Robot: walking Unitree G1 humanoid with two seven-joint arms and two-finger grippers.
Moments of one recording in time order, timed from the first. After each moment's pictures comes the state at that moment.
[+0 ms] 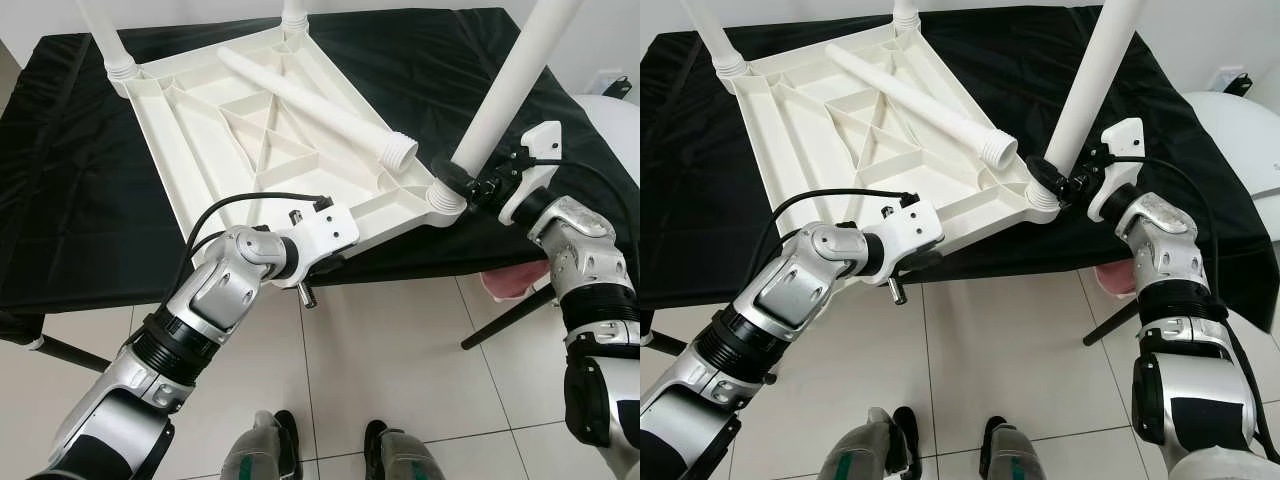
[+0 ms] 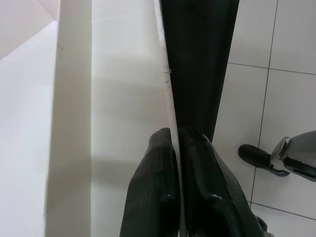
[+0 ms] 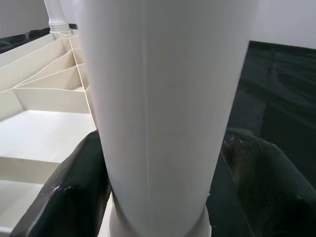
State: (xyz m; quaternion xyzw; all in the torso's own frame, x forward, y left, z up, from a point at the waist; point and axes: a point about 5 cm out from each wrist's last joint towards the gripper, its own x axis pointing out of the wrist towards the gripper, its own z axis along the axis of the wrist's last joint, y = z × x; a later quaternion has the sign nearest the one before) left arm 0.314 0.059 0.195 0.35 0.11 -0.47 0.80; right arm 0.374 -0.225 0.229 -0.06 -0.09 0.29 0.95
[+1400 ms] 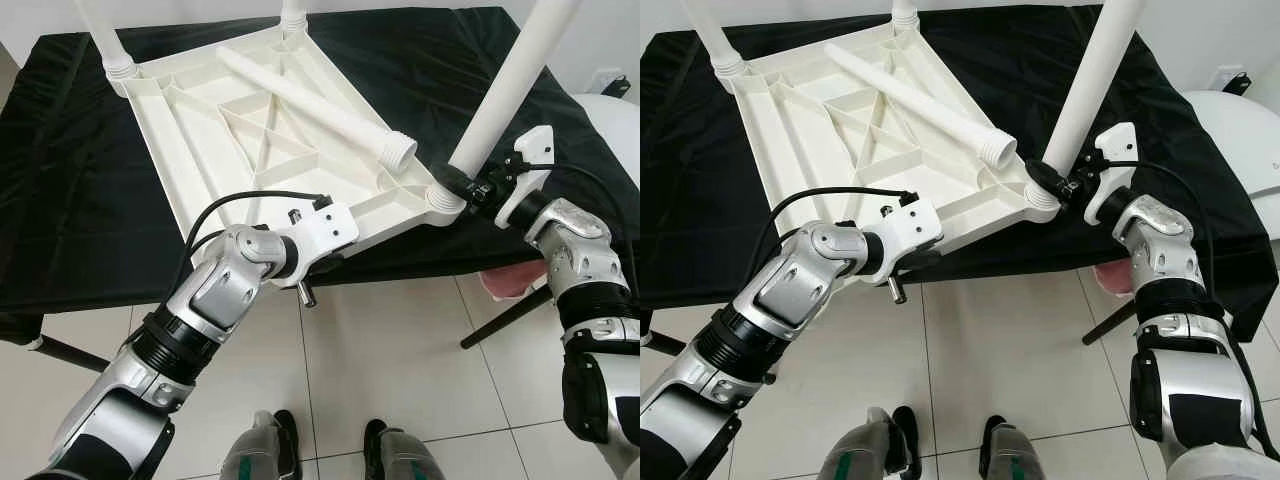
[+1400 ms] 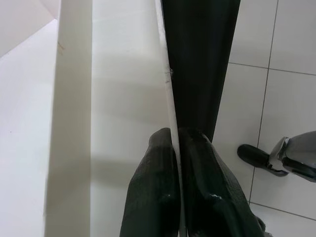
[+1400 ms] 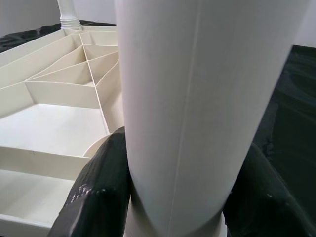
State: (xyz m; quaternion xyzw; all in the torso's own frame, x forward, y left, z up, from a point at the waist) left arm 0.314 0.059 0.196 0.35 0.12 -0.46 0.81; right arm 0.375 -0.221 0.227 -0.06 -0.09 0.30 0.95
